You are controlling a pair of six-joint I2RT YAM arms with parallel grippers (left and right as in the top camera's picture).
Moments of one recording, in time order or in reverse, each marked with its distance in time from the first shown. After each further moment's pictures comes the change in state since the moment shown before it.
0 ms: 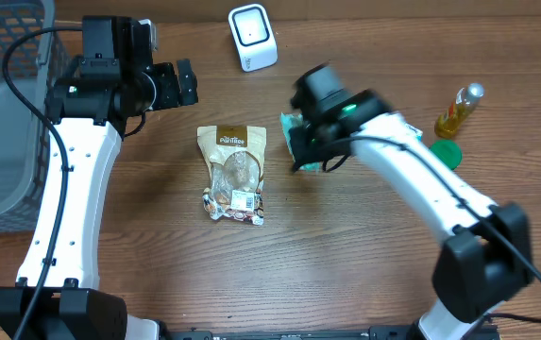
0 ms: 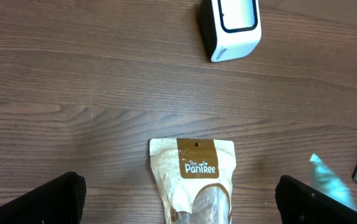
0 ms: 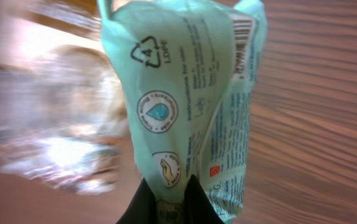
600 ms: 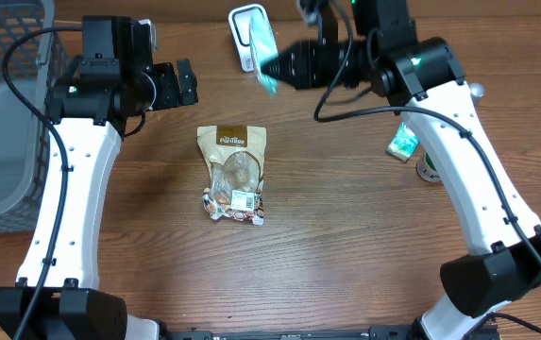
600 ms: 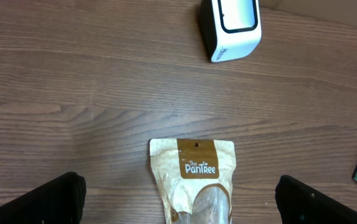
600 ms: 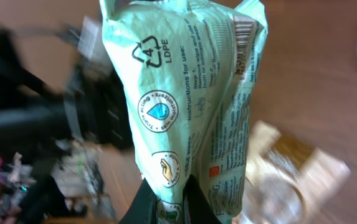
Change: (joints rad) left arm 0.000 0.000 0.000 0.000 0.000 0.000; right arm -0.110 0.002 0.423 0.161 -0.541 0.113
